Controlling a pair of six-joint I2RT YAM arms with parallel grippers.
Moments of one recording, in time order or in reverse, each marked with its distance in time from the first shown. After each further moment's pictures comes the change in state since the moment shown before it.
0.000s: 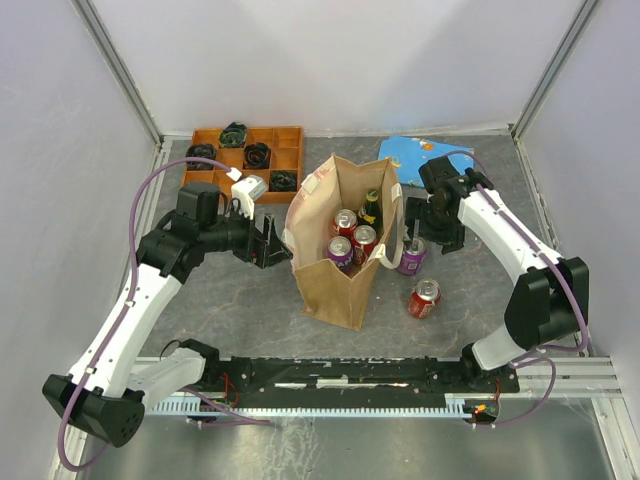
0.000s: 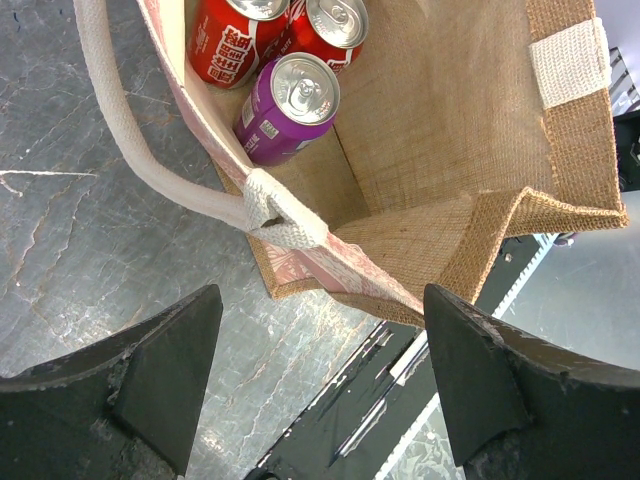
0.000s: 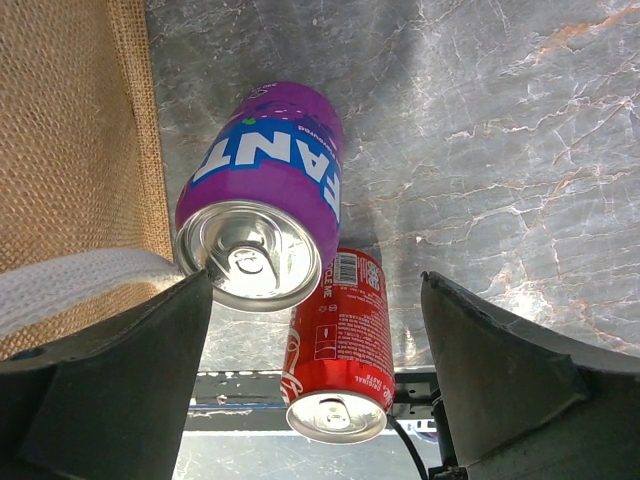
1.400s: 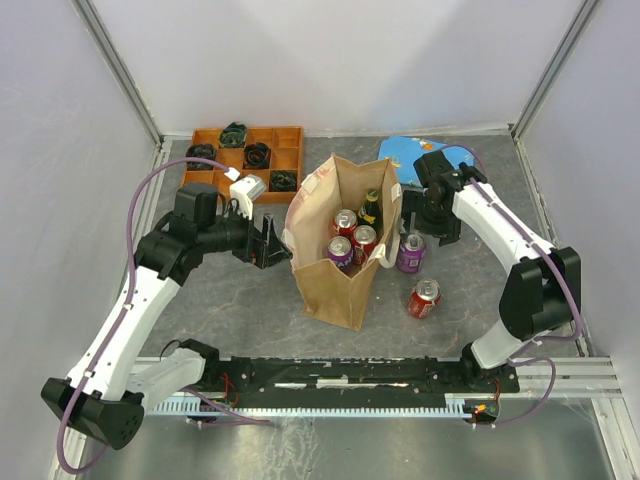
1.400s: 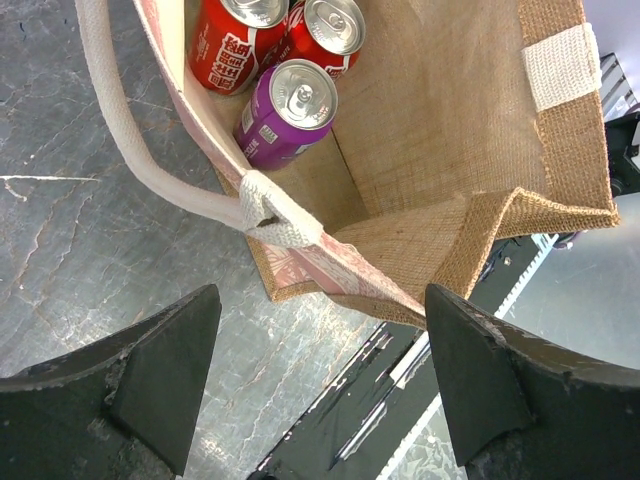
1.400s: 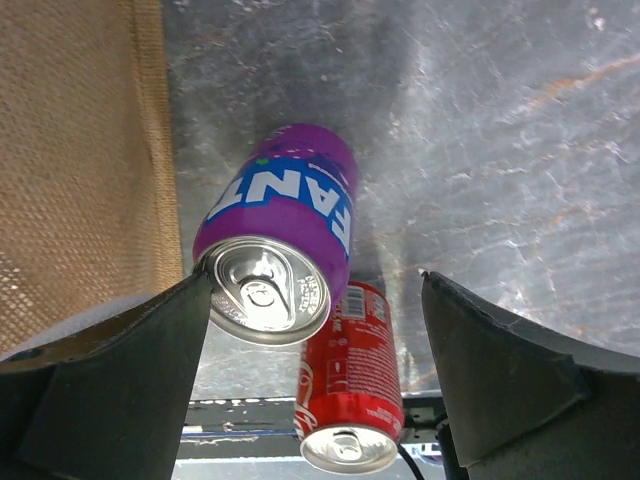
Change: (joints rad) left arm 0.000 -0.011 0.000 0.006 -0.002 -0.004; right arm 0.010 0.059 0.053 0.019 0.067 0.004
